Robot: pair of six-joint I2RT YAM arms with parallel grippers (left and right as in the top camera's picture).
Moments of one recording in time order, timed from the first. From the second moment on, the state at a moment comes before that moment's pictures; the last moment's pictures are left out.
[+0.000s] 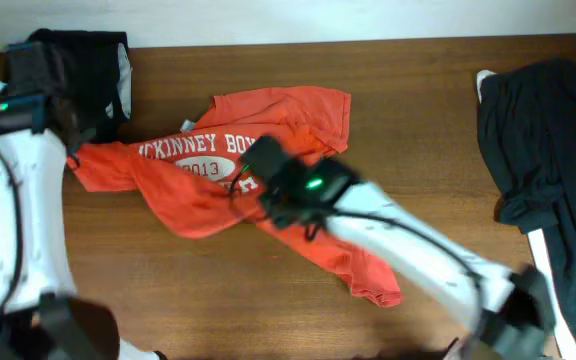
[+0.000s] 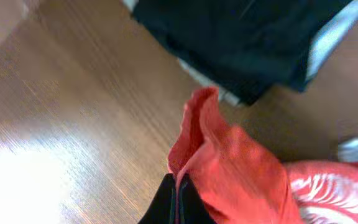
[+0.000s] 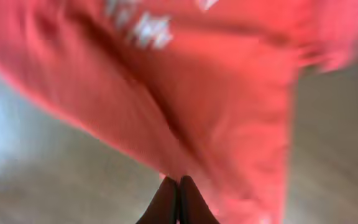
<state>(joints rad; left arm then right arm) 0.21 1.72 1.74 -1.13 -0.38 -0.44 0.80 1.72 1.57 -1.02 0.17 0.26</state>
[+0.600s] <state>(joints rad) 0.21 2.05 1.63 -1.02 -0.26 -0.50 0.42 1.98 1.55 -0.89 -0.16 0.00</state>
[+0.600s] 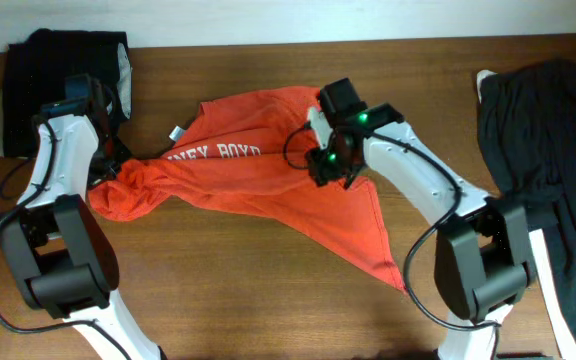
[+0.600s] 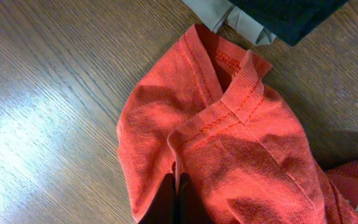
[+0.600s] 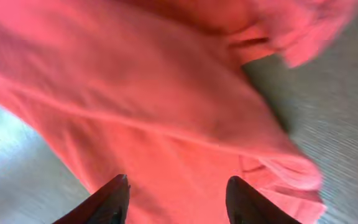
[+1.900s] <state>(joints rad) 0.21 0.85 1.70 -1.16 -0.25 -0.47 0.45 0.97 1.54 -1.04 0.06 0.15</state>
